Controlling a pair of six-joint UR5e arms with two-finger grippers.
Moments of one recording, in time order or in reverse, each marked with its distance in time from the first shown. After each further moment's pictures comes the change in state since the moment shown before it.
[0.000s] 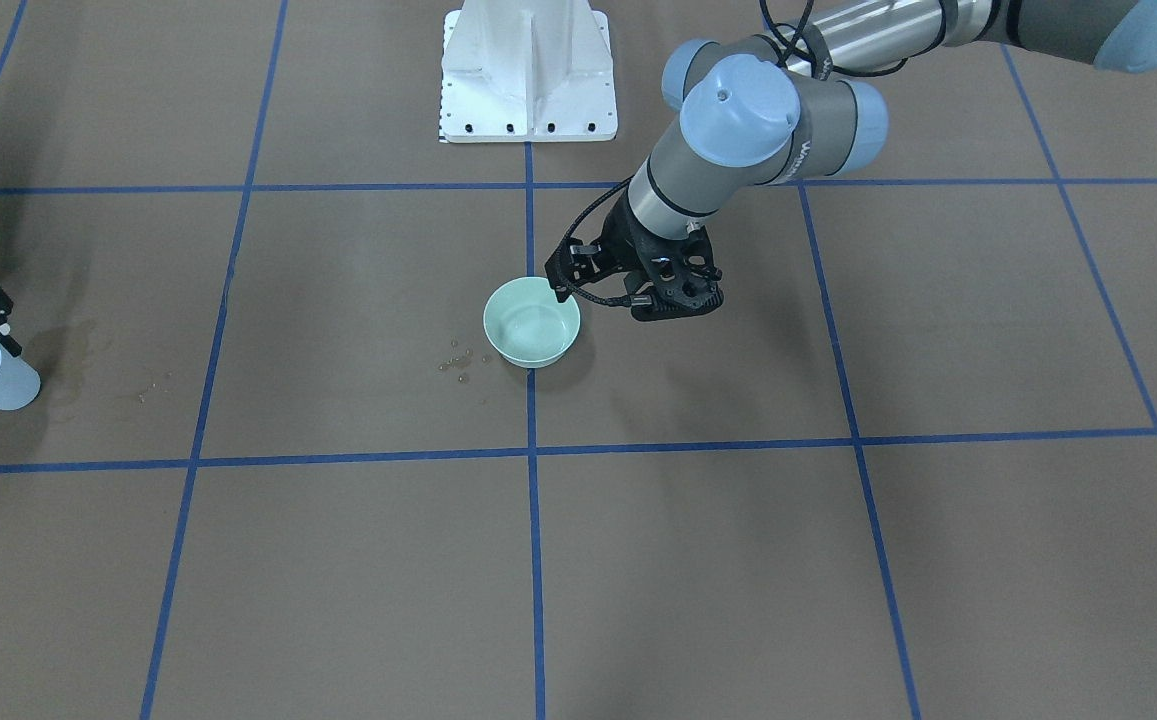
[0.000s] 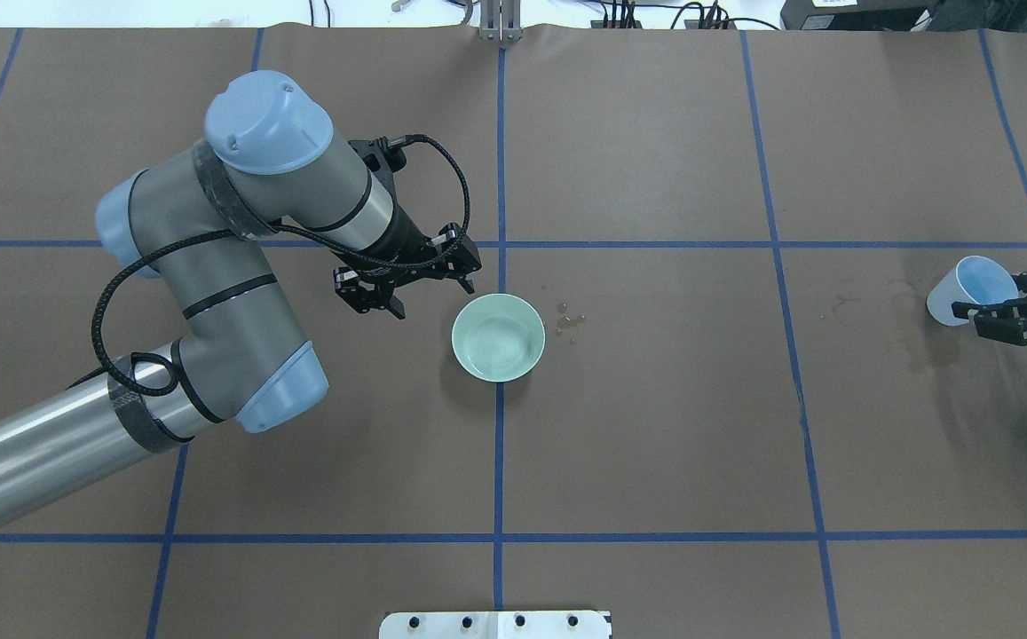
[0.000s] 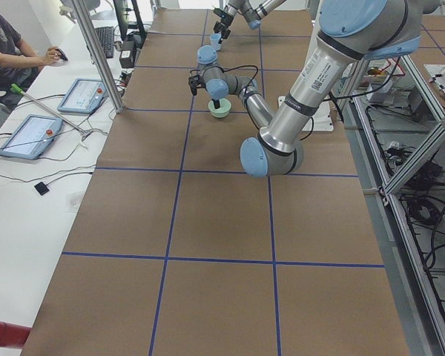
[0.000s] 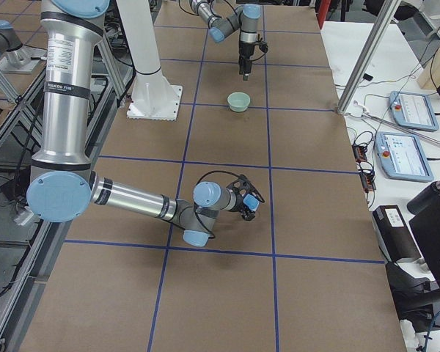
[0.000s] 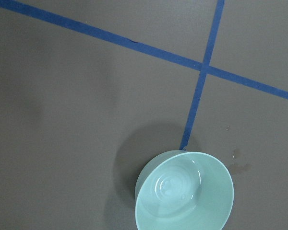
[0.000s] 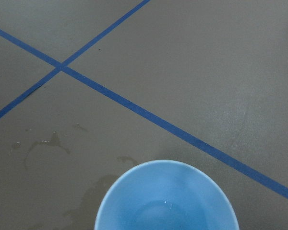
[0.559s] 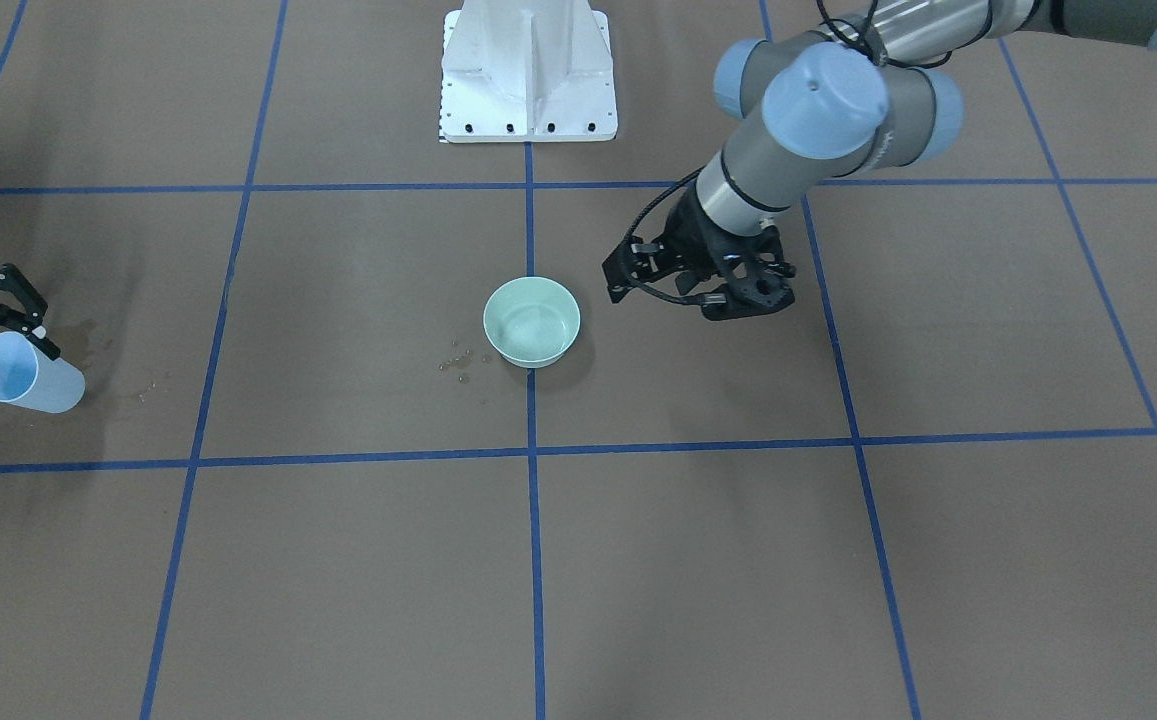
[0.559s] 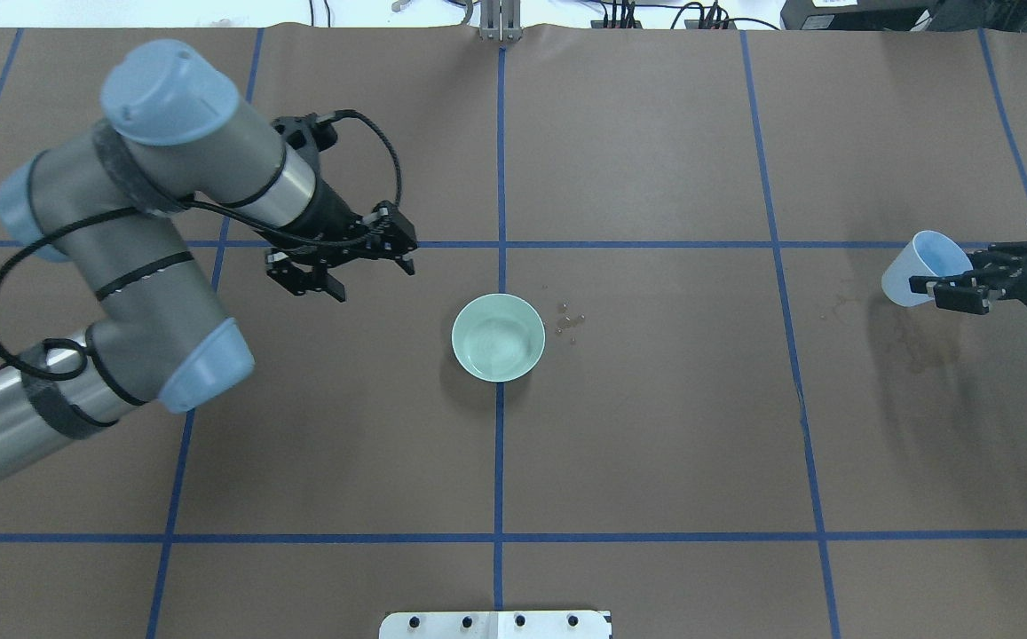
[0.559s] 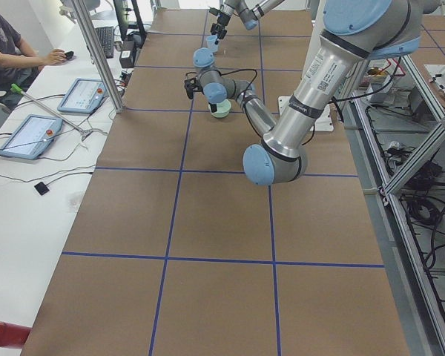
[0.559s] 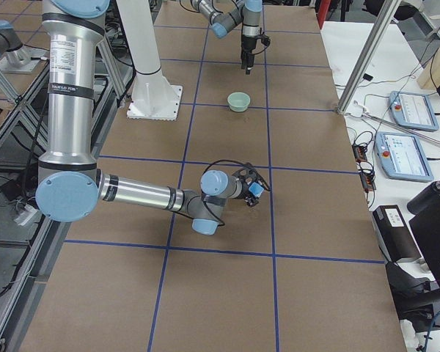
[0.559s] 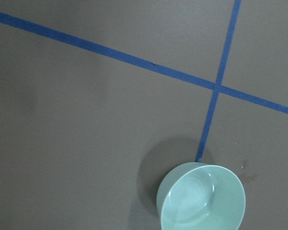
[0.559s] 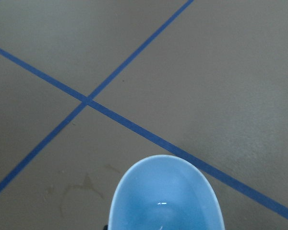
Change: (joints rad) left arm -0.101 0.146 -0.110 -0.003 -0.080 0.070; right arm 0.002 0.062 0.129 -0.139 0.078 0.136
